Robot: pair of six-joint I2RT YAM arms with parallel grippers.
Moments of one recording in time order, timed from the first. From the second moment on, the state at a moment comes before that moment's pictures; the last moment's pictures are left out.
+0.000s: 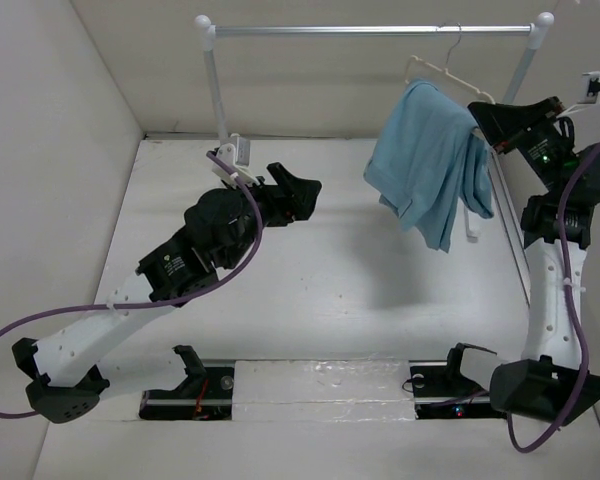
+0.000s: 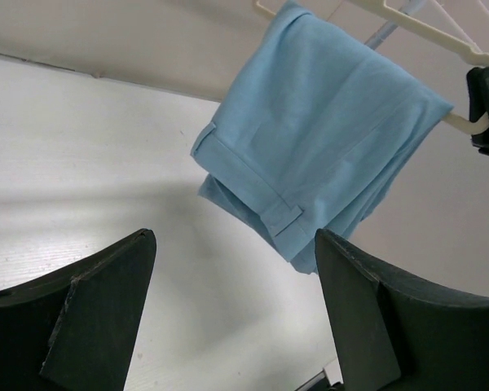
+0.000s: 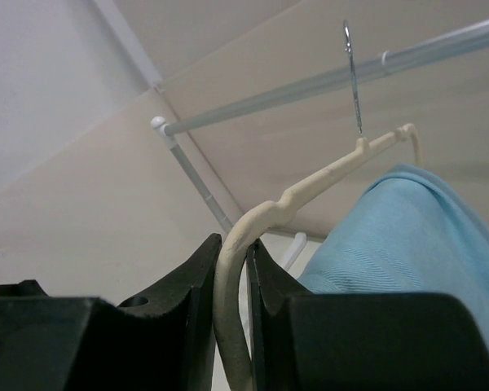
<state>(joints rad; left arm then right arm) -0.98 1.04 1.29 -0.31 -0.46 -0.67 -0.25 1.13 1.29 0.36 -0.77 0.89</state>
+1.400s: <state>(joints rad) -0.98 1.08 1.17 -0.31 -0.36 -0.70 -0.39 1.29 1.33 0.37 -0.54 0.67</state>
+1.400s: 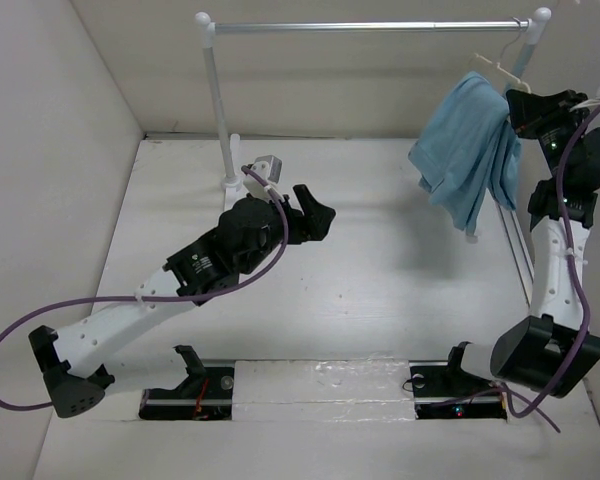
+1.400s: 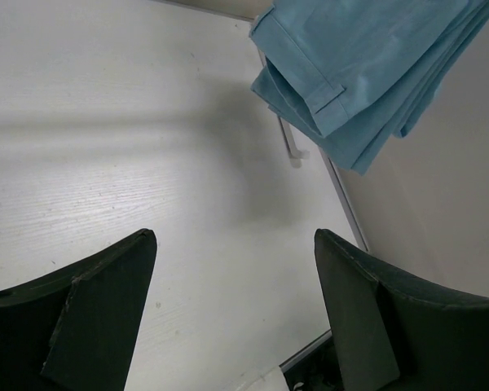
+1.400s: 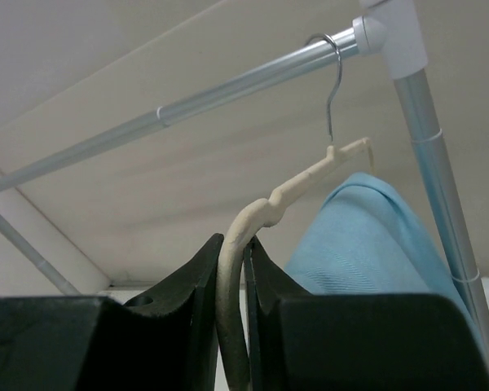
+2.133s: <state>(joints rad) -0.75 1.26 1.22 -0.33 -0.32 -0.69 -0.36 1.05 1.24 -0.11 -0.50 0.37</state>
